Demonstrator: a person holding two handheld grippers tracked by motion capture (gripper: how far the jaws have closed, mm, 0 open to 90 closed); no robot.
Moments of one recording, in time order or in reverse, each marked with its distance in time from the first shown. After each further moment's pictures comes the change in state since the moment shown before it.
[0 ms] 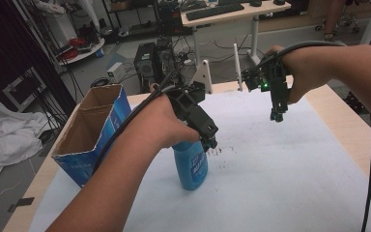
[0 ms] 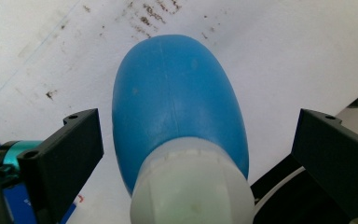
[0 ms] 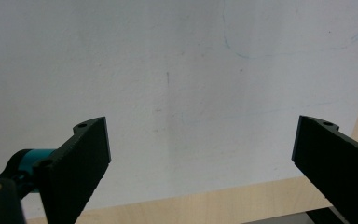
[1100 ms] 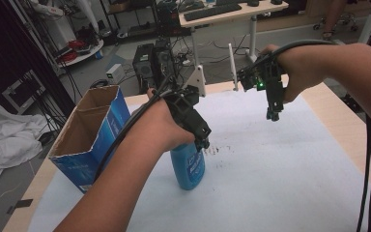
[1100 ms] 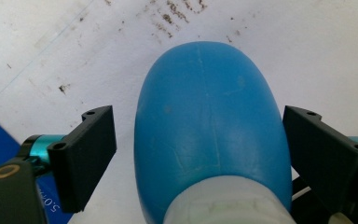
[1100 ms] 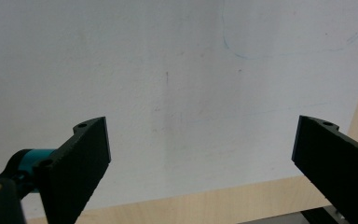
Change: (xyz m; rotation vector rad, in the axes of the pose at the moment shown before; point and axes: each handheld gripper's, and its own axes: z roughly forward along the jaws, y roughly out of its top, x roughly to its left) left arm 0.005 0.003 0.013 0.000 0.057 -0.071; right arm 0.003 -0.001 -0.001 -0.009 -0.016 -0.015
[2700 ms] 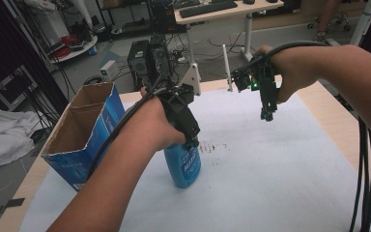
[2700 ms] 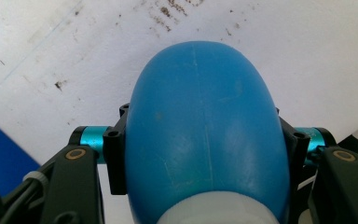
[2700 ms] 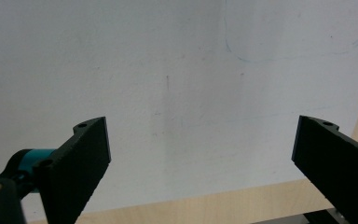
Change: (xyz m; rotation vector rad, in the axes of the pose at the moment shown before) left arm 0.005 -0.002 0.000 0.020 -0.020 0.016; right arm -0.001 0.007 0.007 0.015 0.006 -0.009
